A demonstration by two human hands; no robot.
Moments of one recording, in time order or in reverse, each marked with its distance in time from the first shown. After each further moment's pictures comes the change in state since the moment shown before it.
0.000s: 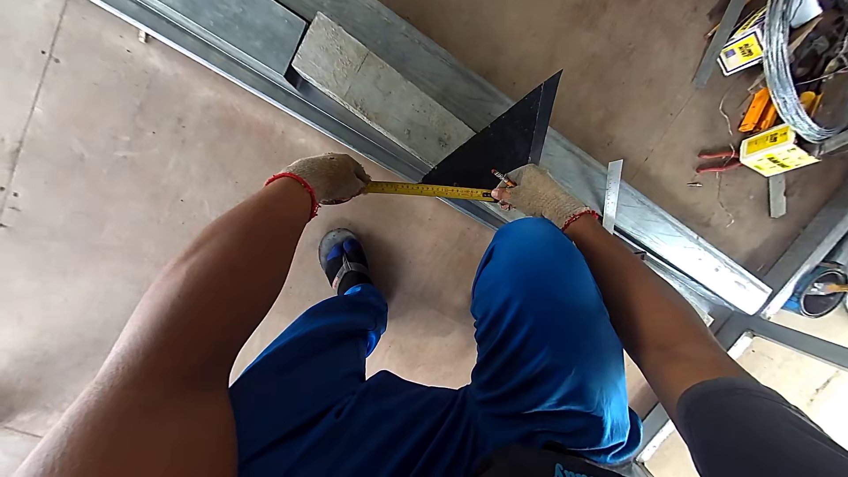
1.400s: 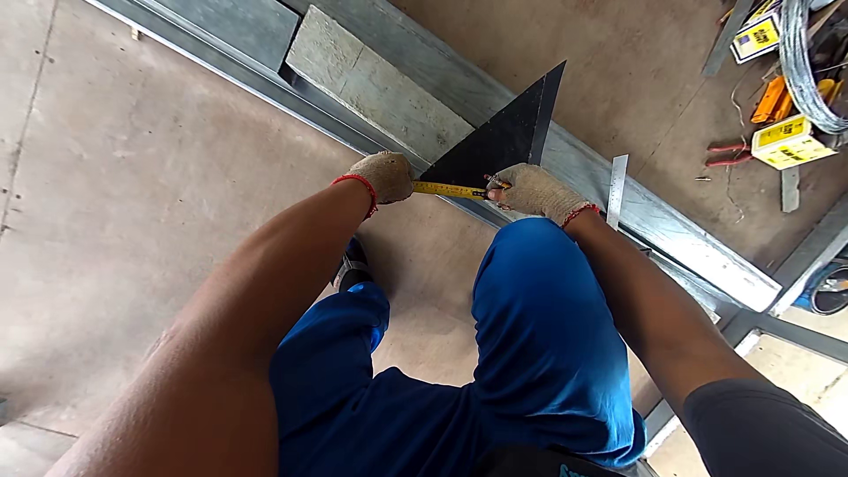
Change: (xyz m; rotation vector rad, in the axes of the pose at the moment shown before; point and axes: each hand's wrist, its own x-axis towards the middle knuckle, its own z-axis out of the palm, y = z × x) left_hand 0.036 0.076 0.015 0.068 0.053 0.126; right_hand 0.003 -0.003 -0.003 -0.104 -0.114 -0.157
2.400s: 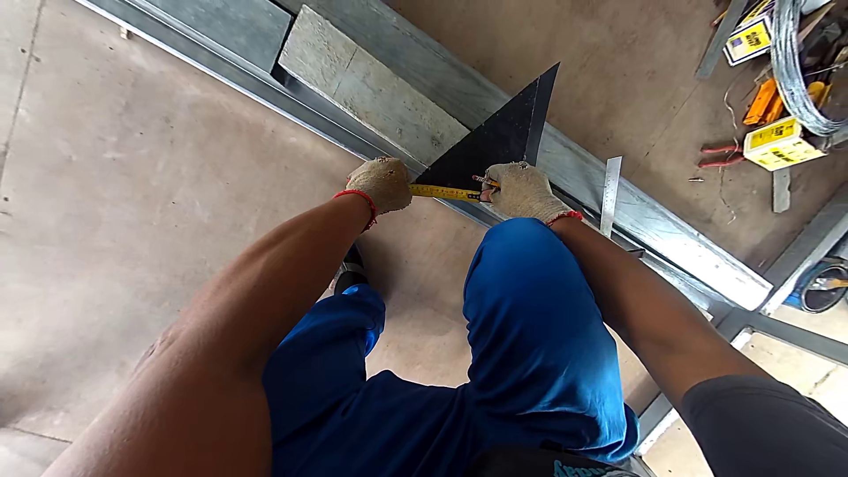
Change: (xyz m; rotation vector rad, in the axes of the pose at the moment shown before) left_hand -0.012 0.016 0.008 0.004 0.068 -0.122; right_hand 0.005 -0.011 0.010 -0.330 0.175 0.030
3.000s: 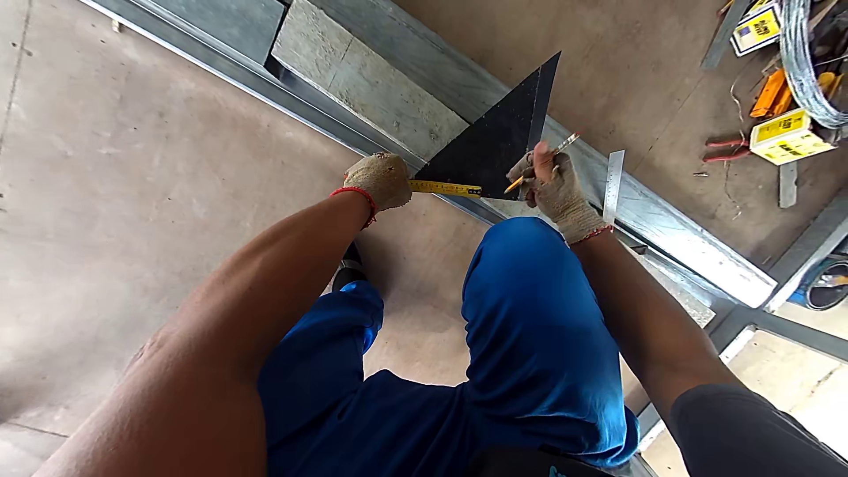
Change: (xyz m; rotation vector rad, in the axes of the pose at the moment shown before) left_hand -0.006 0.007 -0.001 0.002 0.000 -0.023; right_hand -0.040 0.029 -0.002 1.038 0.364 -0.126
